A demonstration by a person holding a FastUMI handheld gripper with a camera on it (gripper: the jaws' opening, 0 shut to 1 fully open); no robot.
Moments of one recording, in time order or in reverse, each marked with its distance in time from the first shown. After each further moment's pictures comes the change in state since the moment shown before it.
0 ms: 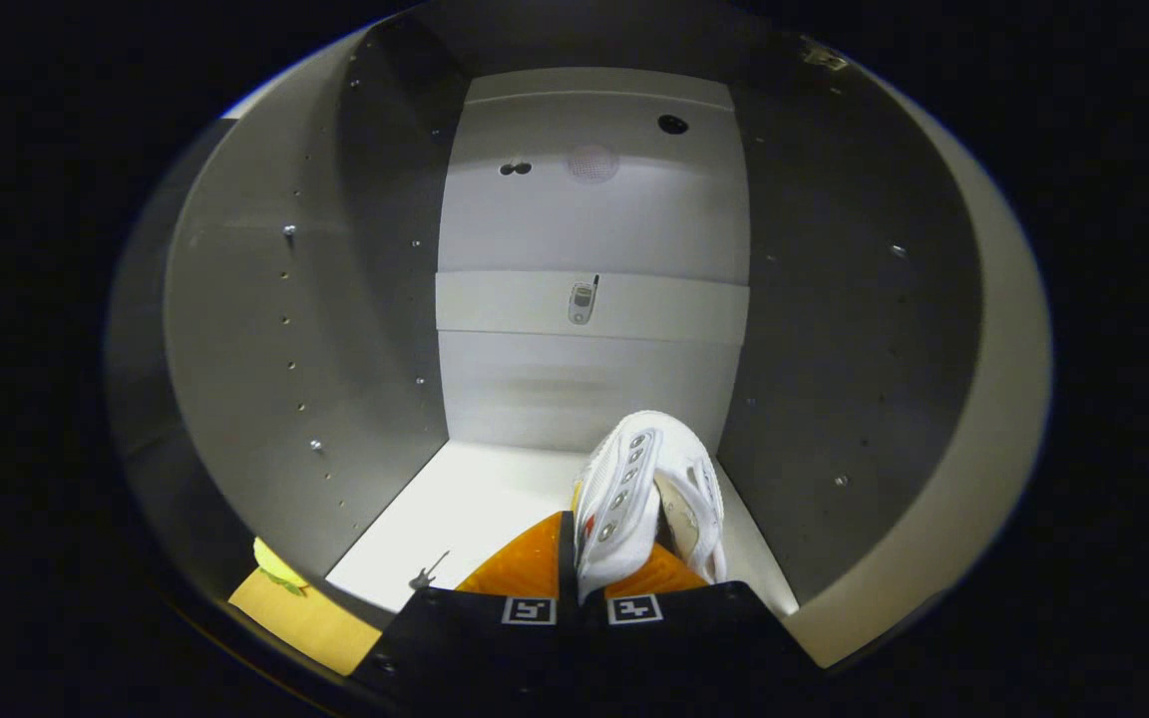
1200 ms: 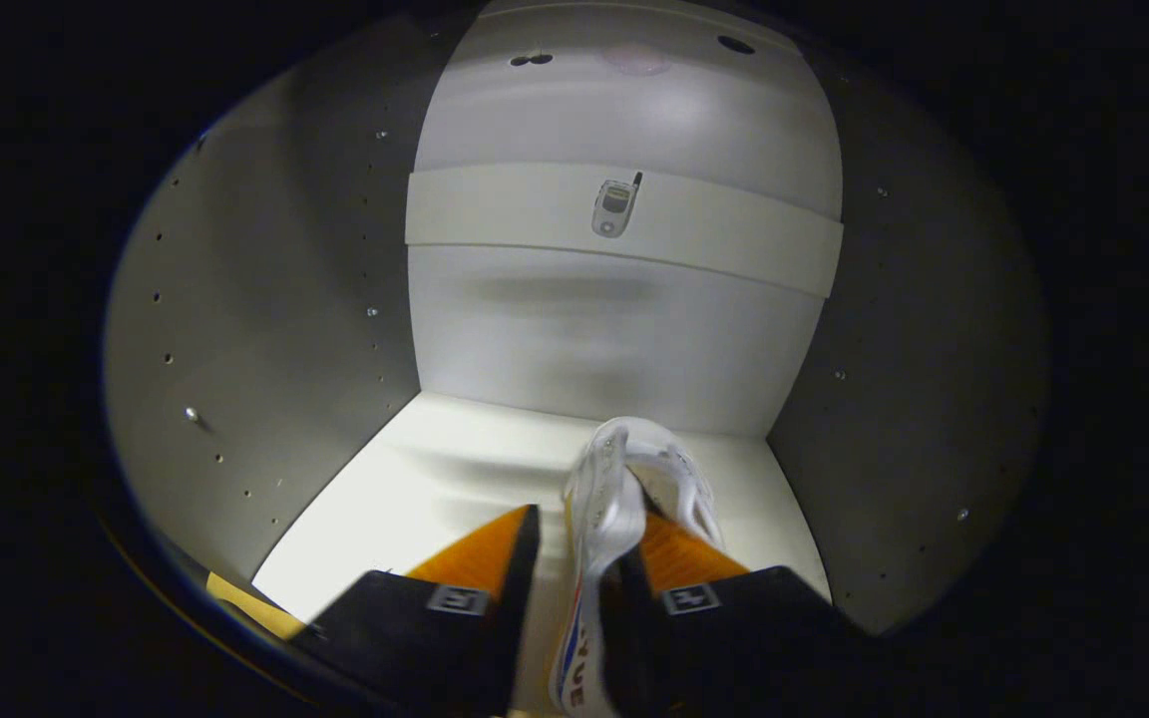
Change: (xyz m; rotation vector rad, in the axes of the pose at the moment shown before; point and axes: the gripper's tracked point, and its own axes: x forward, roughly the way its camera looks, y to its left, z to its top) arm 0.067 0.007 -0.048 -0.040 0.187 0.044
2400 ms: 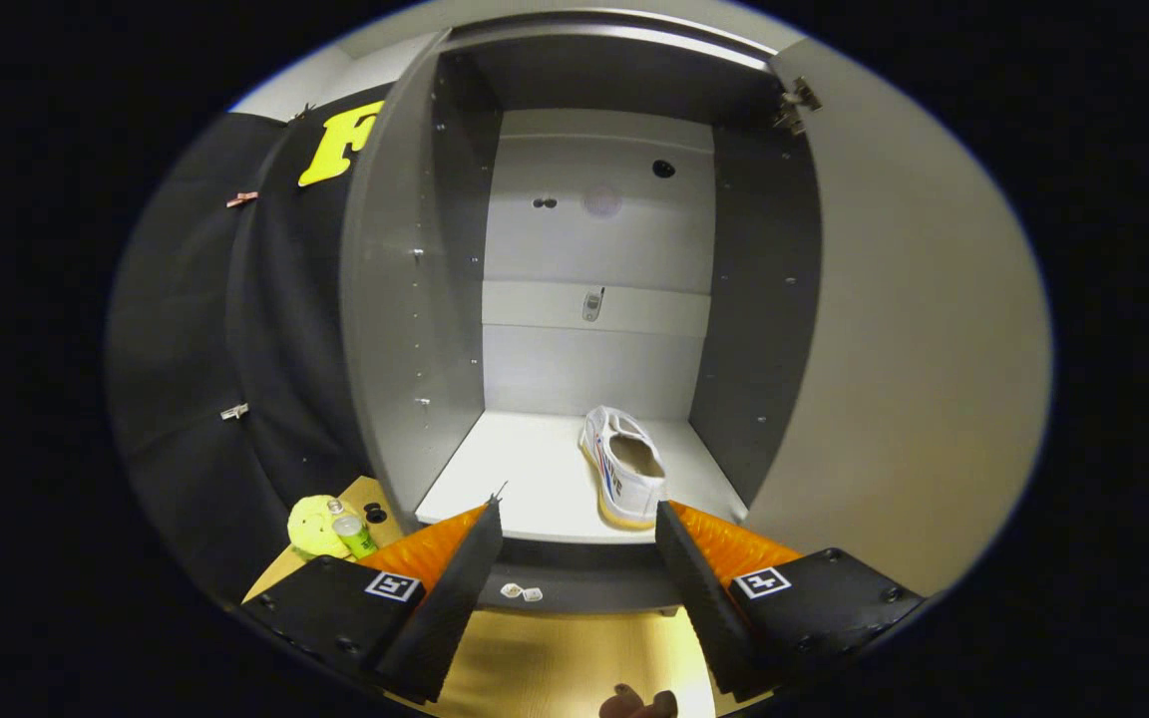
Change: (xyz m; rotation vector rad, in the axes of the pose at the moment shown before) arm -0.269 0.036 -0.022 0.065 -0.181 -0.108
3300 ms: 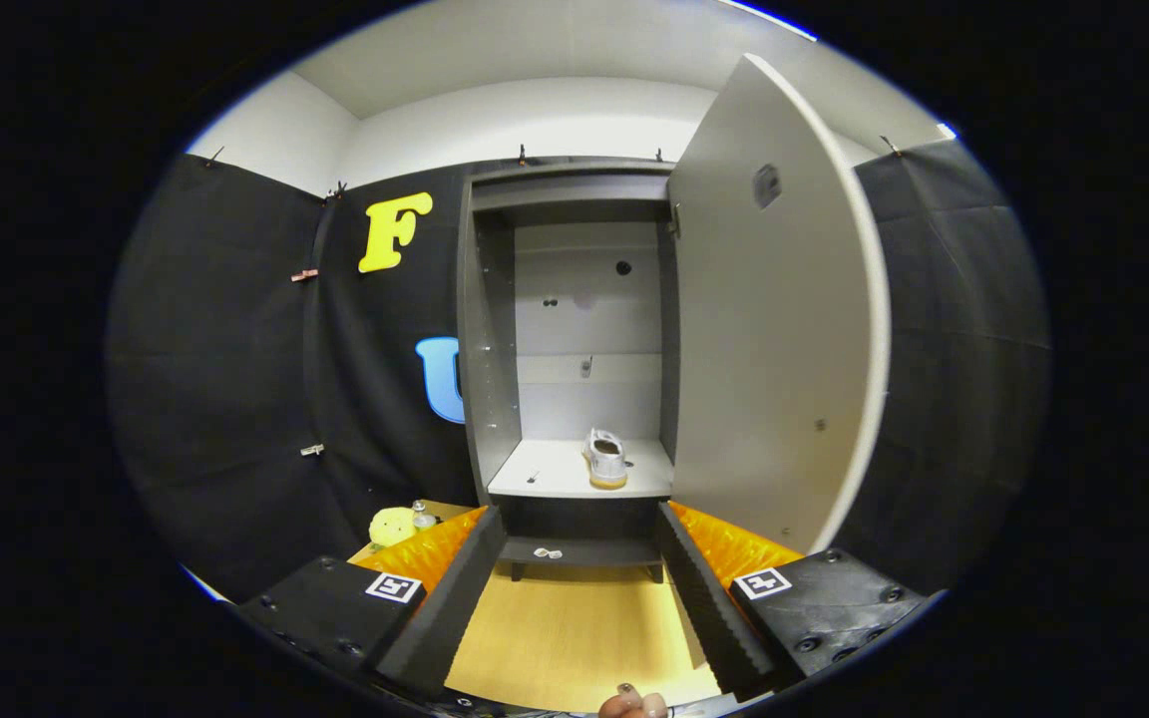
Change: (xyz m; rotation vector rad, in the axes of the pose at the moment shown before) arm -0.271 -0.071 0.028 0.076 -0.178 0.087
